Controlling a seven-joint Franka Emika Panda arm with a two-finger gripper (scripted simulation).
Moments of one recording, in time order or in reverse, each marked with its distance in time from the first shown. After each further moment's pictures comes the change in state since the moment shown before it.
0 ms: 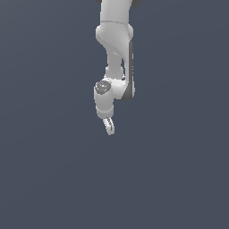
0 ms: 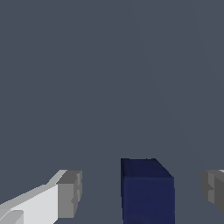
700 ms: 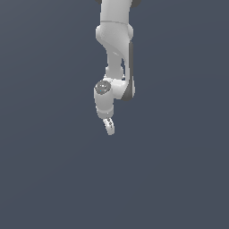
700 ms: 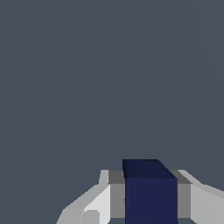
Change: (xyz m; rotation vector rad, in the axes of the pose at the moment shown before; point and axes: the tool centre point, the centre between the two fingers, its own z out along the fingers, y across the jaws) arm 0.000 0.000 0.000 0.001 0.000 0.000
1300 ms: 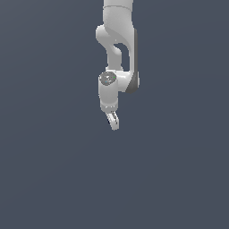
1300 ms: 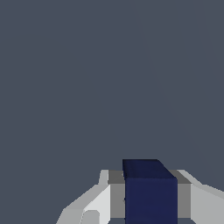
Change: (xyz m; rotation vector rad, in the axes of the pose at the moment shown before) arm -0.023 -0.003 -0.040 0.000 -0.001 0.001
